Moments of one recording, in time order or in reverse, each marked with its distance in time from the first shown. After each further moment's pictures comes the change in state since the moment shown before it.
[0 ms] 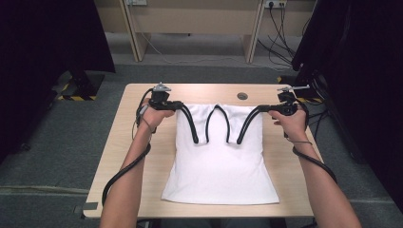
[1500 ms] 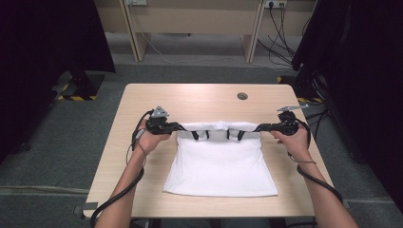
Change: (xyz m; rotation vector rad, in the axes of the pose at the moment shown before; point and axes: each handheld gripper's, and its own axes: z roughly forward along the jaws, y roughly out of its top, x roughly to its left) left arm -0.022 -0.078 -0.011 0.071 -0.007 0.093; right arm -0.002 -0.066 0.002 0.078 -0.005 -0.068
